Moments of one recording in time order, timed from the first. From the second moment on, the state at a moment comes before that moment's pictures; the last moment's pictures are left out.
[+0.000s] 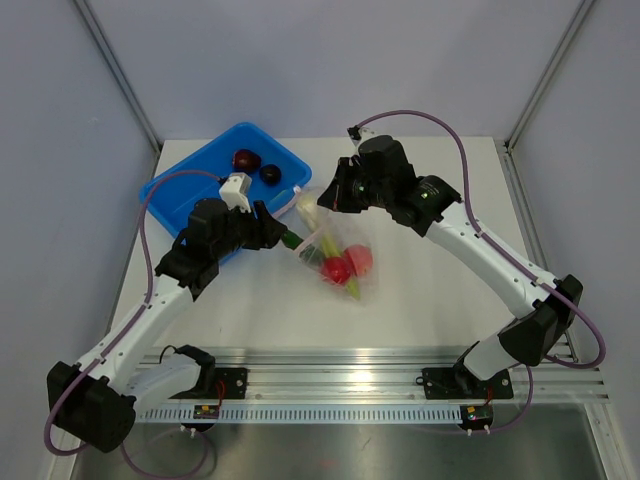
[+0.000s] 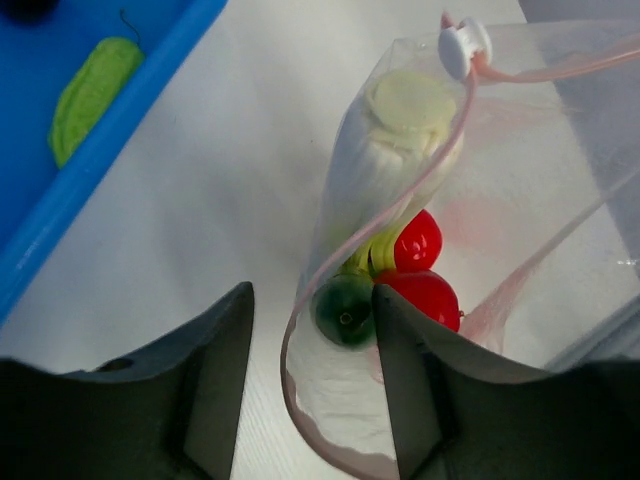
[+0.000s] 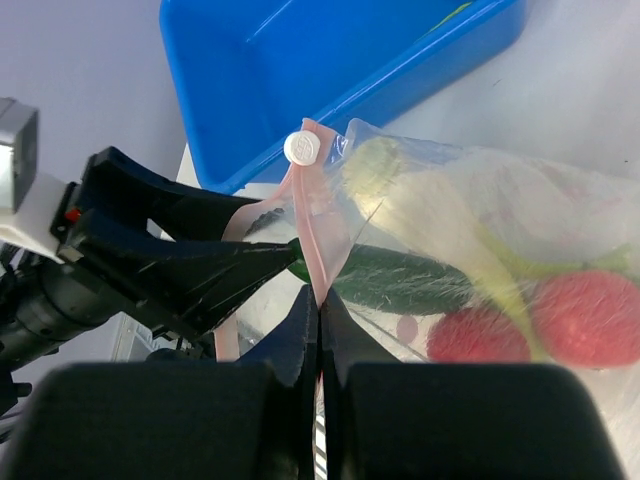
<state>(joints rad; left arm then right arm) -0.41 0.99 0.83 -0.22 0.18 -0.42 0.73 1.53 1.63 -0.60 -0.09 0.65</state>
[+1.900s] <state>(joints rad) -0.41 1.27 1.24 -0.33 0.51 -0.41 0.73 1.36 1.58 -0.74 0.06 0.63</state>
